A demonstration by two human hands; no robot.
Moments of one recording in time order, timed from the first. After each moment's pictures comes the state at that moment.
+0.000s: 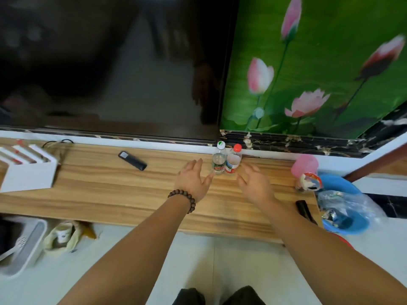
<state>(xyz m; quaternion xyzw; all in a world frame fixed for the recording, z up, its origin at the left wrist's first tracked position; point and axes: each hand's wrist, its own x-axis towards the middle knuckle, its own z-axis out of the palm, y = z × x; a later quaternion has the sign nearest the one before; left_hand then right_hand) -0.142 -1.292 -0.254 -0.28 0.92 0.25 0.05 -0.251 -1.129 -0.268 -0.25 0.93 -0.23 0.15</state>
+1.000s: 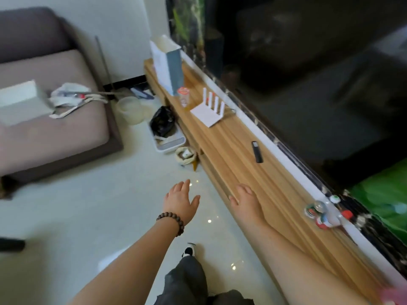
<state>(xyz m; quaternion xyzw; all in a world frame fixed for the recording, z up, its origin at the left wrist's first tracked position) 0.223 -1.175 -0.131 -0.71 0.66 0.24 -0.05 0.023 -1.173 -0.147 -0.62 0.71 -0.17 0.29</state>
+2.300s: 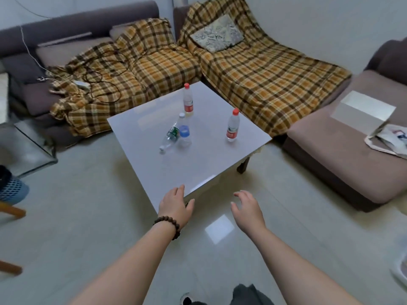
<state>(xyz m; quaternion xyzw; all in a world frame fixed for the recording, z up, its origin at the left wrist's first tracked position) 0.729 -0.691 -0.126 -0.97 -0.01 0.14 -0.21 0.697 -0.902 -0.146 -0.92 0.13 0.08 0.35</state>
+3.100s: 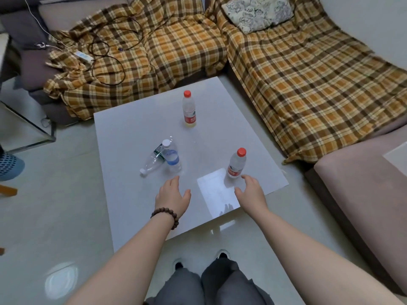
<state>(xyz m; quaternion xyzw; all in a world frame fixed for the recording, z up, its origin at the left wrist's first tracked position) 1.034 -0.809 -0.161 -0.94 -0.19 0.15 -0.26 1.067 -1.027 -0.163 -0.91 0.11 0.18 0.35</state>
